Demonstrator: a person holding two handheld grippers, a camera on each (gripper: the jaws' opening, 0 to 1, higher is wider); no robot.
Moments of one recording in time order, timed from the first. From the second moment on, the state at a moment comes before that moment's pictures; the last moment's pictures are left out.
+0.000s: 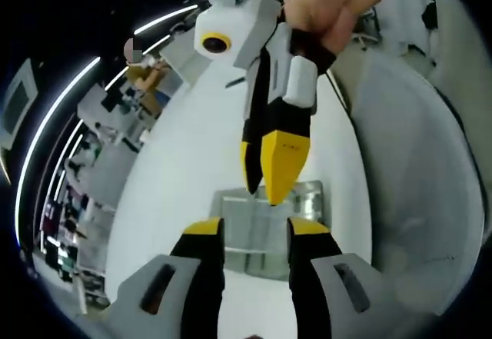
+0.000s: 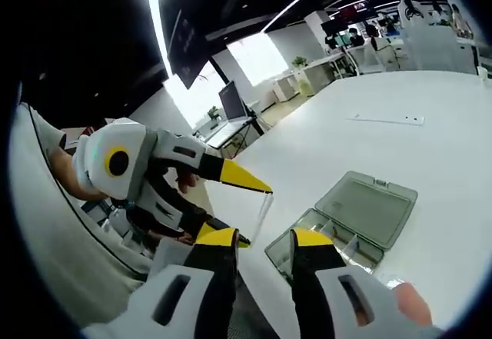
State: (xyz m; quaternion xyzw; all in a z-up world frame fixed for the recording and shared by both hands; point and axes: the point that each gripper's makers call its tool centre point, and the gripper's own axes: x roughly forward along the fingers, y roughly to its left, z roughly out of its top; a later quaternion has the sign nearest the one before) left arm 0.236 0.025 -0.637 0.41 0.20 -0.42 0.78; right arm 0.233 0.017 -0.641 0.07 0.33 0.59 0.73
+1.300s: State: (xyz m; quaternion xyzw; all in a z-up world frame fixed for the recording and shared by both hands) left arm 0.238 0.019 -0.634 0.43 0.18 -0.41 0.78; right arm 0.225 0.022 -0.647 0.11 0.38 0.59 0.70
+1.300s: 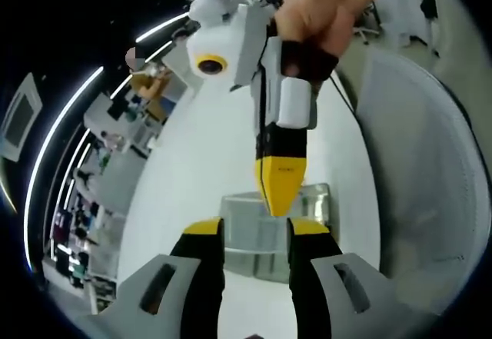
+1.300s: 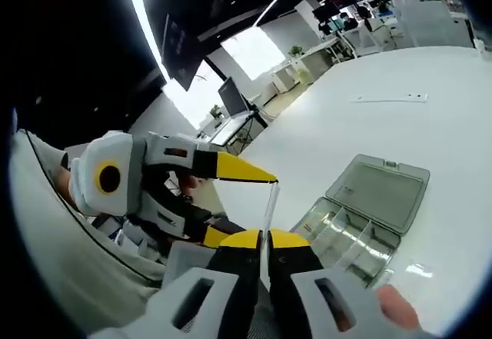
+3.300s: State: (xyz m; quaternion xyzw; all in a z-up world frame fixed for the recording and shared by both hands) left arm 0.236 0.024 -0.635 0.39 0.19 -0.43 0.79; right arm 0.222 0.011 -0.657 0.02 0.33 0.61 0.71
